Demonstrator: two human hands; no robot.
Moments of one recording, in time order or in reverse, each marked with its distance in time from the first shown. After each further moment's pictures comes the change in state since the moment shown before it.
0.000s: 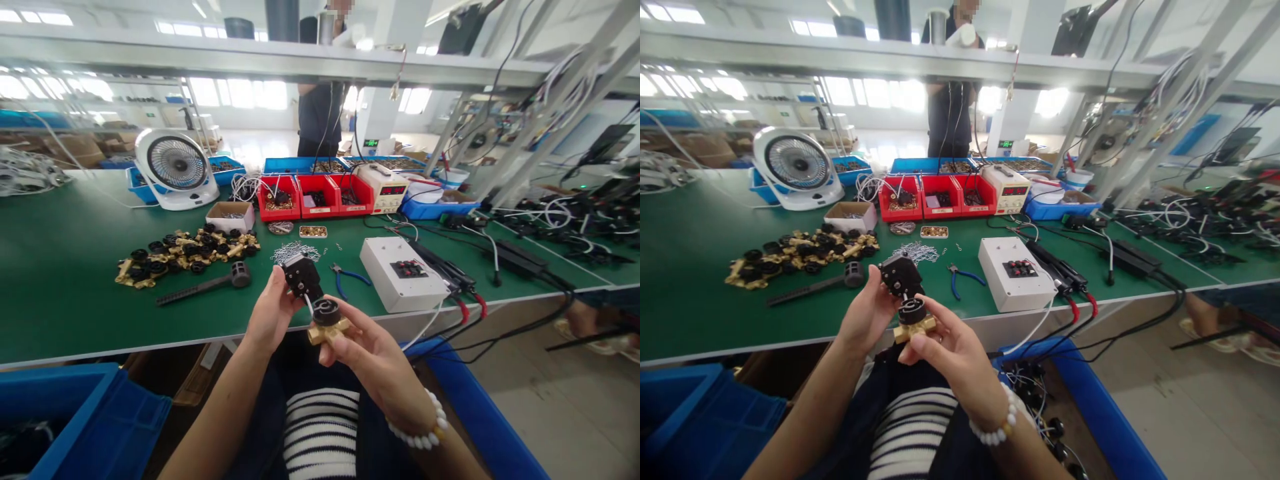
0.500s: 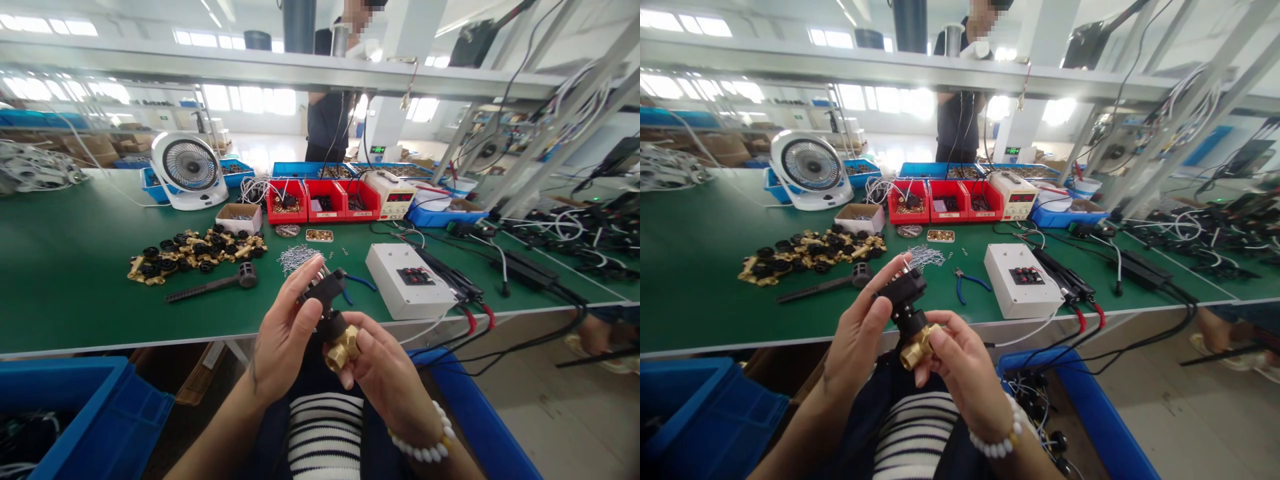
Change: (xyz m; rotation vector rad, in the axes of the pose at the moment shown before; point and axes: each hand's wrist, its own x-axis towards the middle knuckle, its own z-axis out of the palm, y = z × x) left_hand -0.054 0.030 0.011 0.460 -0.117 0.514; right_hand -0.004 -0.001 0.010 0.105 0.005 0.016
